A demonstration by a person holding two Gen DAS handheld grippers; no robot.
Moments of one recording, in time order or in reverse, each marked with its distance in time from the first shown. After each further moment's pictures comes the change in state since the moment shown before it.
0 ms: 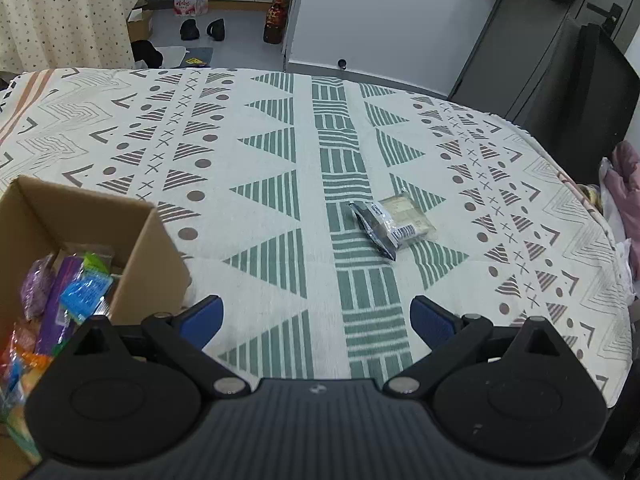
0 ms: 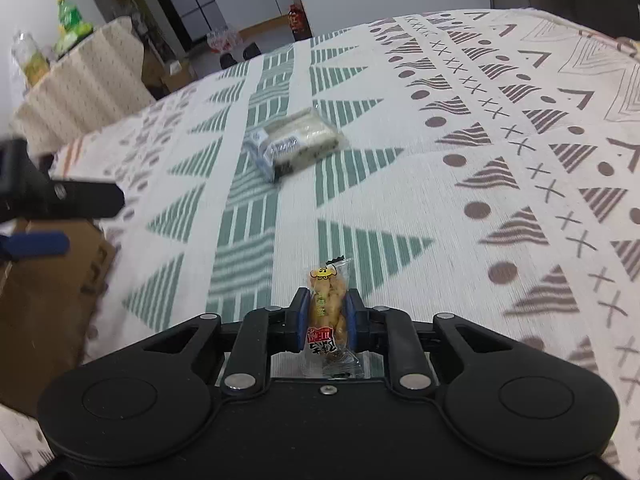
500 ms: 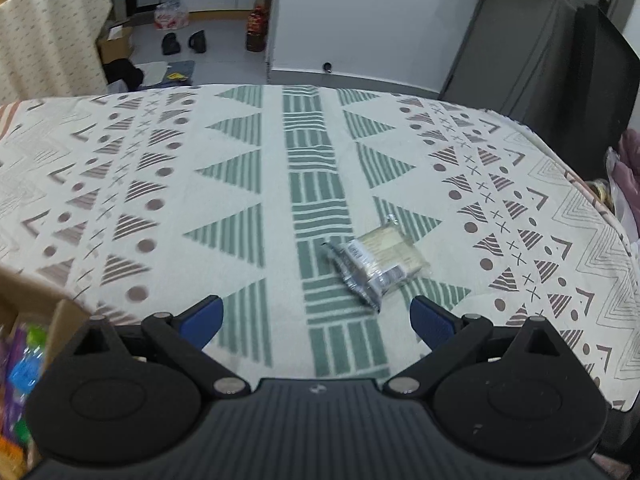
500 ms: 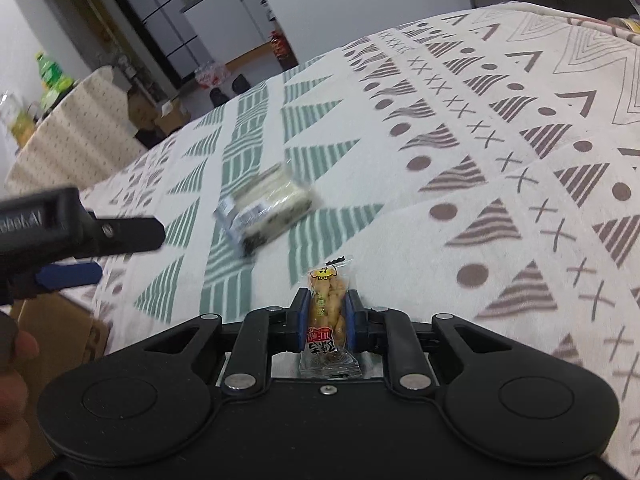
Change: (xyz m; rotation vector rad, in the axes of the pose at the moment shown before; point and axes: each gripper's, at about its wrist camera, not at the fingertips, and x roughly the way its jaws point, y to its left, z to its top) left arm 0.050 -0.034 0.033 0.076 -0.012 0.003; right arm 0.022 -0.029 0.036 0.119 -0.063 0.034
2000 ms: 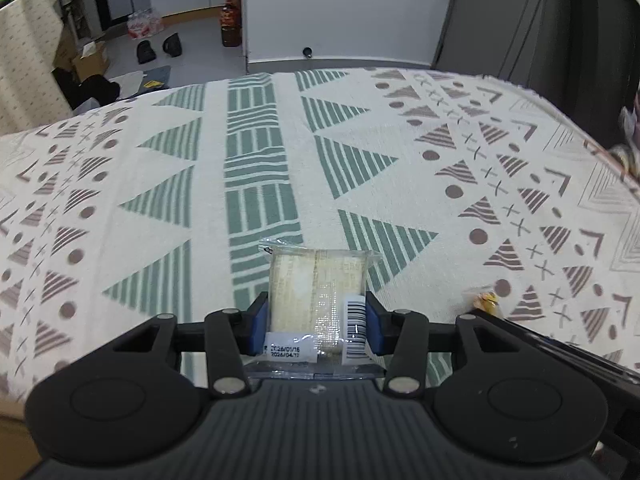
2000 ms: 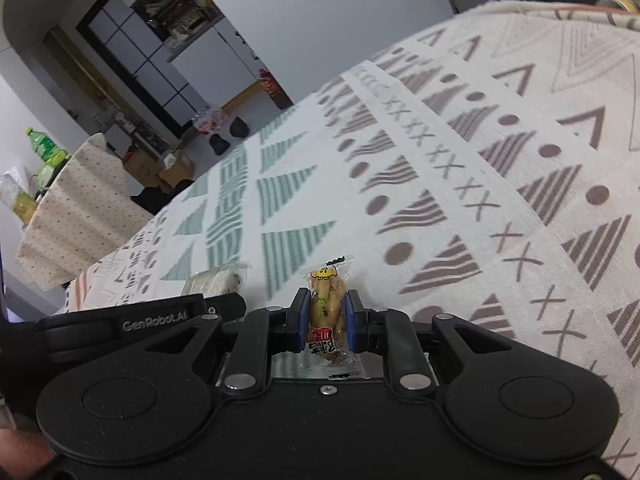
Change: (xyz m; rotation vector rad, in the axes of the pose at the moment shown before) left arm 0.068 -0.046 0.028 0.089 0.033 0.041; right arm 0.017 -0.030 0.047 0.122 -0.075 0.083
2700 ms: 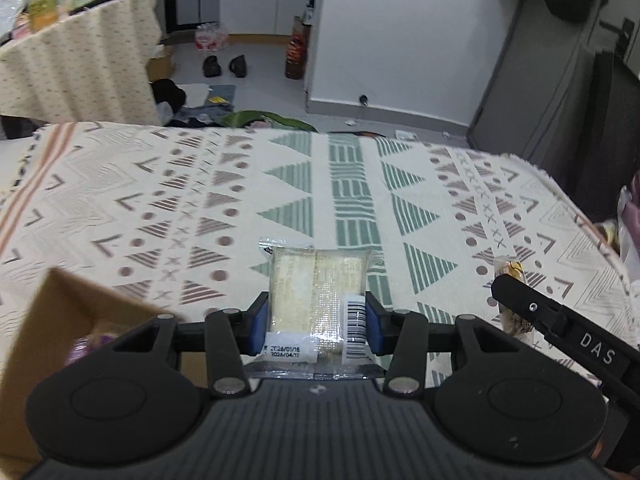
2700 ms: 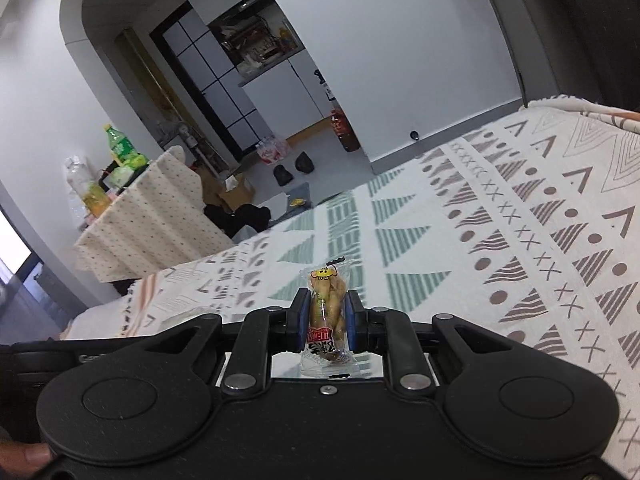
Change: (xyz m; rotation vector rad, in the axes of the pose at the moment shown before) left arm -0.151 0.075 -0.020 -0.163 -0.106 0.061; right arm -0.082 0.088 0.003 -0.134 -0.127 0.128
